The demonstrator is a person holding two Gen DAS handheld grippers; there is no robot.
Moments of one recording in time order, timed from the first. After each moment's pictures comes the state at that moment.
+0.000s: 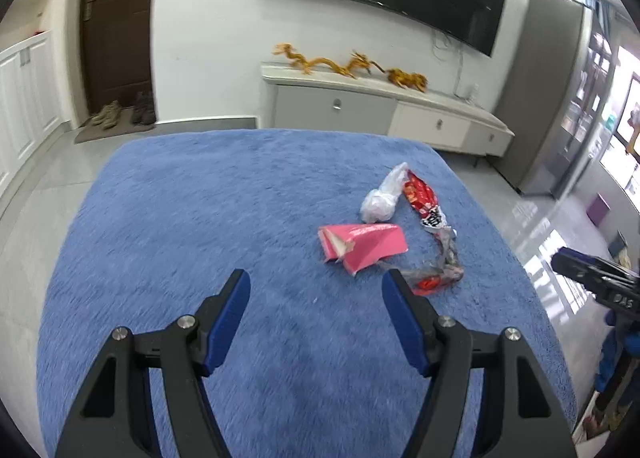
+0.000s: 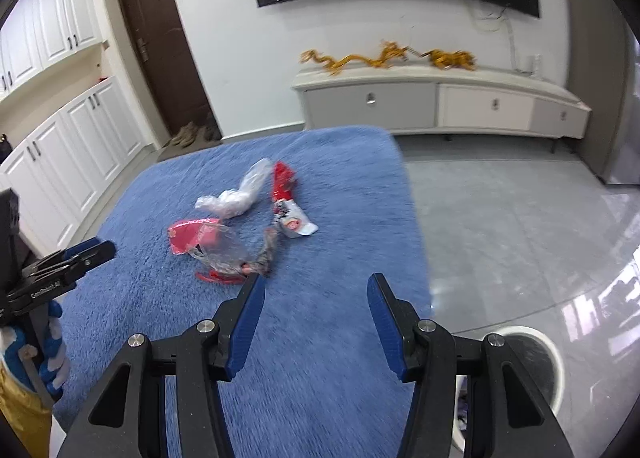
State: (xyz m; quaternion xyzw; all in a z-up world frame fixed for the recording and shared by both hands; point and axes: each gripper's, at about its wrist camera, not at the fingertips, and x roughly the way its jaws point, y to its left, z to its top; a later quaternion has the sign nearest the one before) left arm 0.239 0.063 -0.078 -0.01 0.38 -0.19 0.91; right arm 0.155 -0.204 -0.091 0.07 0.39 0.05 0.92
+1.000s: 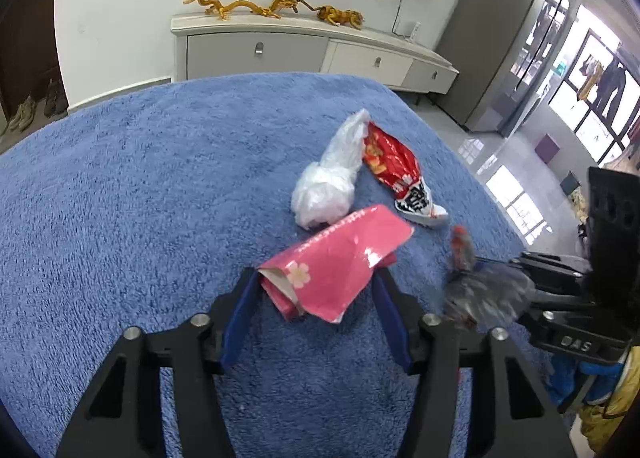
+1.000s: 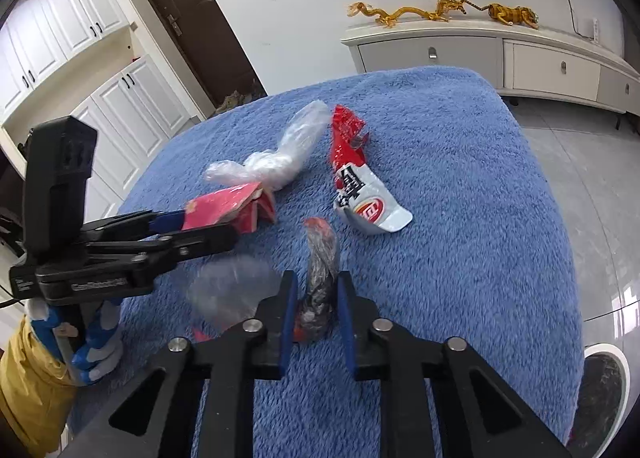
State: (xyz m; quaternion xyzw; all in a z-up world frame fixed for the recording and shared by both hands) left arm 0.325 -0.014 -0.136 0.03 0.45 -0.31 0.84; right arm 0.224 -0.173 -0.153 0.11 0.43 0.15 0.88
